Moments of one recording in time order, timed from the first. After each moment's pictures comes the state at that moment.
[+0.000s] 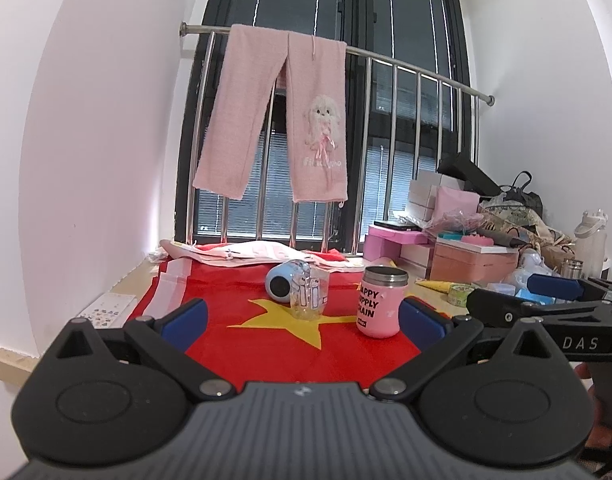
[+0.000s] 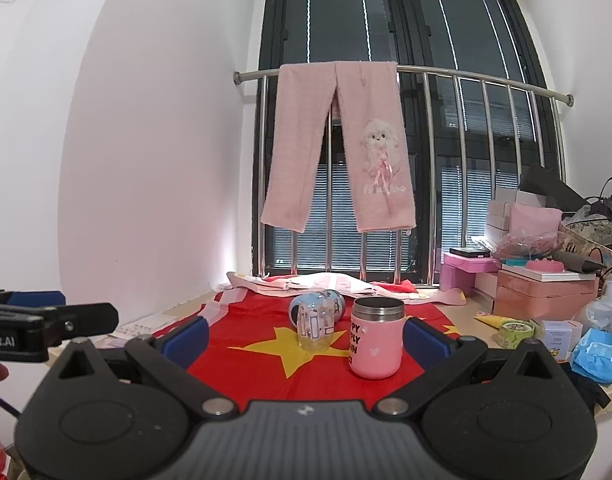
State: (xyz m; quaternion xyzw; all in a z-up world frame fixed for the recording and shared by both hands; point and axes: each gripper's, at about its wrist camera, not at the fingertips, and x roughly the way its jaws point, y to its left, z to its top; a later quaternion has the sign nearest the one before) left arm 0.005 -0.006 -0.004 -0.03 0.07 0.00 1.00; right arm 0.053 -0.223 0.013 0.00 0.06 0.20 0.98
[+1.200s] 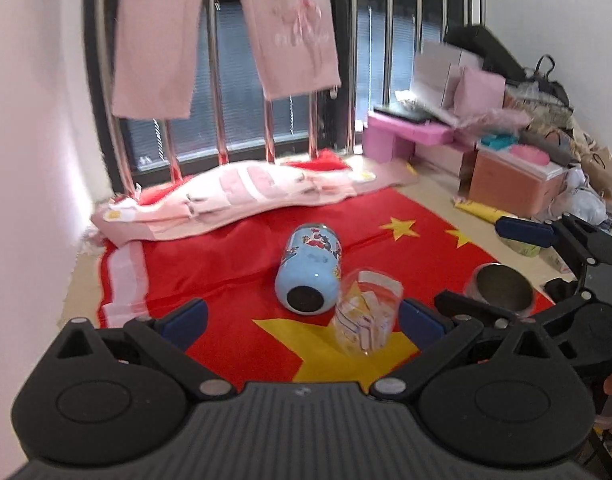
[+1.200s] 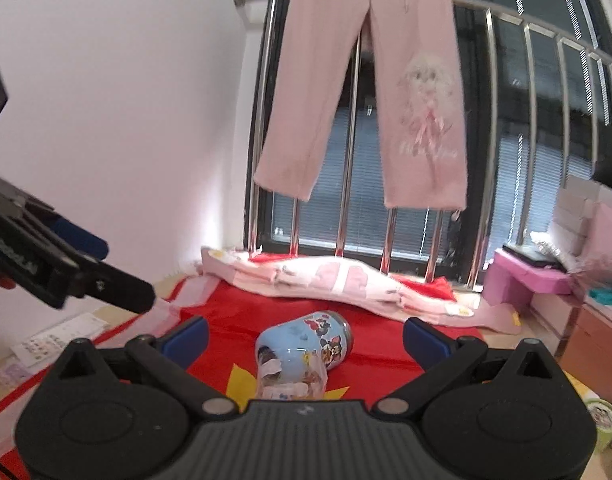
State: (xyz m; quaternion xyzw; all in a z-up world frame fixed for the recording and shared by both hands) left arm 0.379 0.080 0.073 0.05 0.30 -0.09 0.95; right arm 0.374 -0.123 0.040 -0.06 0.14 0.23 0.96
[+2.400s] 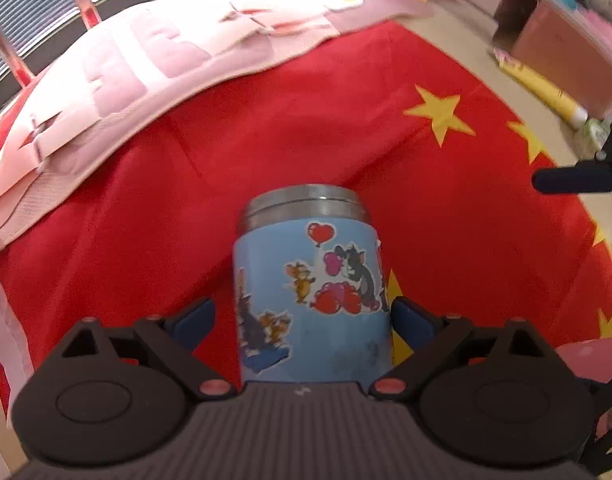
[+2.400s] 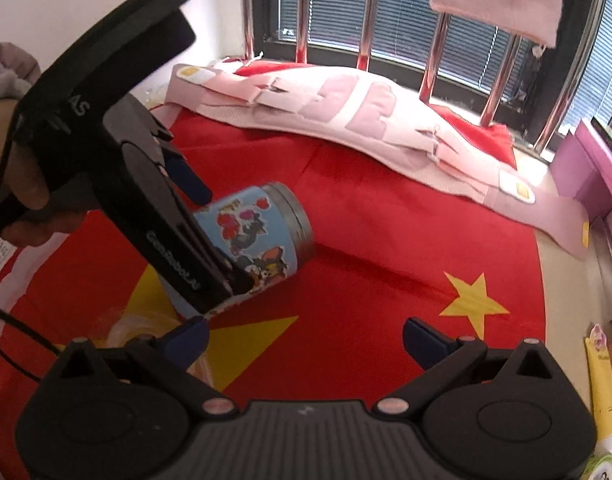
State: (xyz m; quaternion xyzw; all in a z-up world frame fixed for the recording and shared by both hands) left arm 0.665 0.028 -0.034 0.12 0.58 -0.17 0.79; right arm 0.600 -0.119 -0.002 -0.15 0.45 0.28 0.84
